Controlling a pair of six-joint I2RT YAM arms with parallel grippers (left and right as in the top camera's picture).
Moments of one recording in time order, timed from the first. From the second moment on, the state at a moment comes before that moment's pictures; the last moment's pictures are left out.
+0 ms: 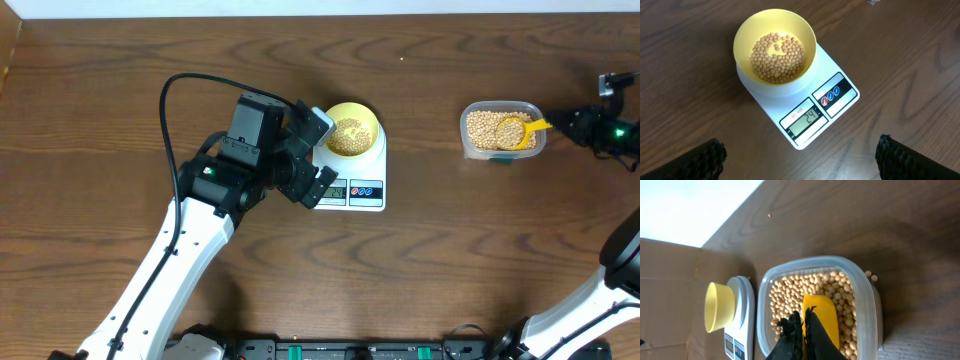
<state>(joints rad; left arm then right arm) -0.39 1.34 1.17 -0.76 0.28 0.26 -0.58 2.02 1.46 -0.68 -1.01 -0.15</state>
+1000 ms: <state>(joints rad) -0.39 1.34 1.17 -0.76 0.28 0.26 -0.58 2.02 1.46 -0.54 -1.20 0.06</state>
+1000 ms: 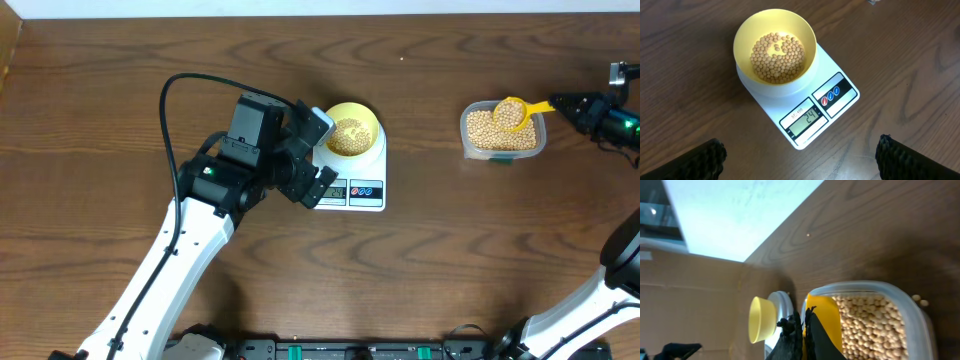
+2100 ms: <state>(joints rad) -0.39 1.34 1.17 -0.76 0.28 0.26 -0.35 2.02 1.46 -0.48 -1.33 0.23</state>
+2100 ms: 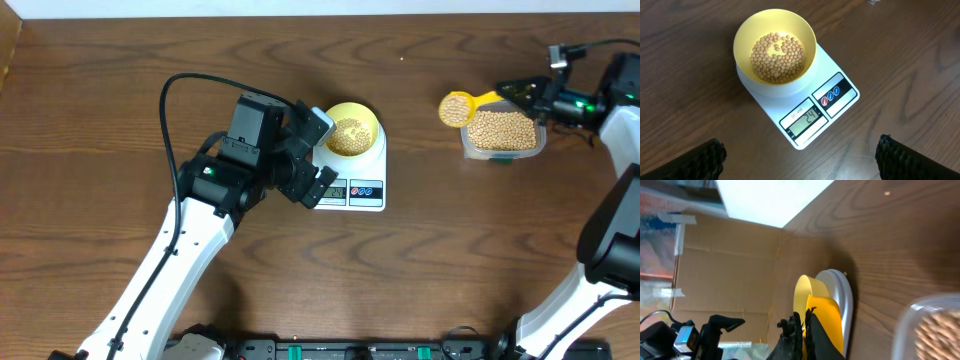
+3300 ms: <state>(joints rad) -0.39 1.34 1.17 -0.76 0.28 0.26 0.03 2.02 1.46 -0.17 -1.27 0.49</state>
